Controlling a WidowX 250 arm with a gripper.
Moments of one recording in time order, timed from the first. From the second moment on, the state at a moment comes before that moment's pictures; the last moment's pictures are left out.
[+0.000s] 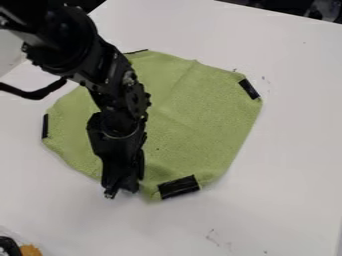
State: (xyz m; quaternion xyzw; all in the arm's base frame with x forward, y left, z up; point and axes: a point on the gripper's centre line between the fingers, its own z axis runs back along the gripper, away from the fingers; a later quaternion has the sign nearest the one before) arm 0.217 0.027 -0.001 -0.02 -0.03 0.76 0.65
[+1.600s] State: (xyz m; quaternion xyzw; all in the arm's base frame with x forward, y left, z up) arm 0.445 0.044 0.078 0.05 -0.04 0.53 0.84
